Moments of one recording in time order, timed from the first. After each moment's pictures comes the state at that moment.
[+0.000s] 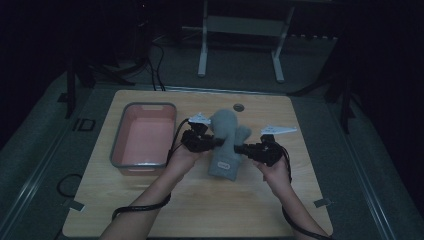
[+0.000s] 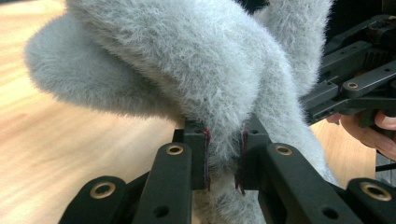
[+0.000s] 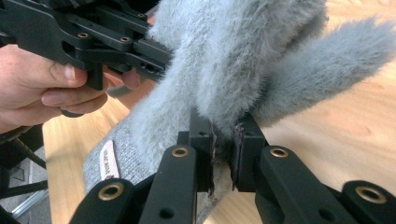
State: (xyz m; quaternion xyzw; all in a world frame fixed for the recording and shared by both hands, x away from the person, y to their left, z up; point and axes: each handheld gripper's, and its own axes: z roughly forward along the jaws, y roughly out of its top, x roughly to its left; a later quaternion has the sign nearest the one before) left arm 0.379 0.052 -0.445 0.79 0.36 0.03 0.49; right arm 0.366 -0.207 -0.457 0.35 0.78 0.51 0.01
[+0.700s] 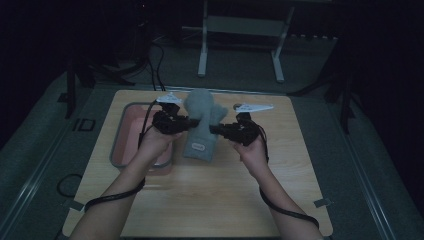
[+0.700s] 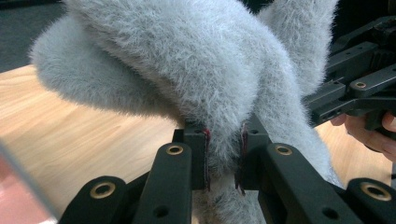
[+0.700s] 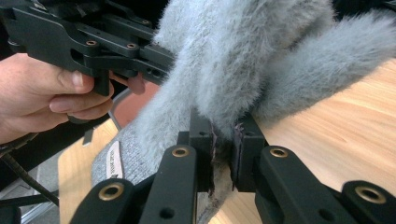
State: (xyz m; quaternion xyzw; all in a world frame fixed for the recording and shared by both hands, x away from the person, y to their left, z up) left arm 0.388 0.130 -0.398 0.78 0.38 0.08 0.49; right arm 0.393 -0.131 -0.411 0.31 0.78 0.54 0.01
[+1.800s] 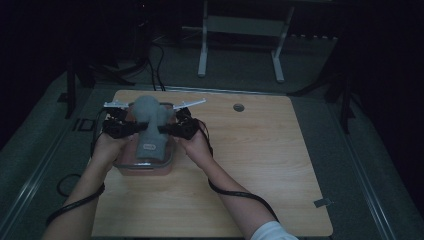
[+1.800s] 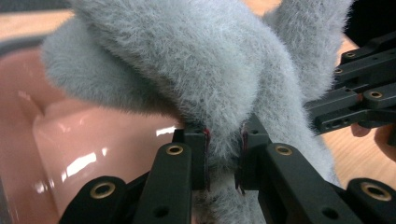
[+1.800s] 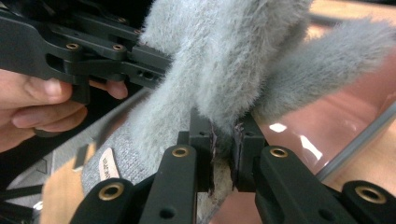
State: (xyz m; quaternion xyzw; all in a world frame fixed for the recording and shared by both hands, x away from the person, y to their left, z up) left arm 0.391 0.256 -0.453 0.74 0.51 0.11 0.43; right arm 0.435 0.024 -0.464 0.30 0.82 0.49 -0.04
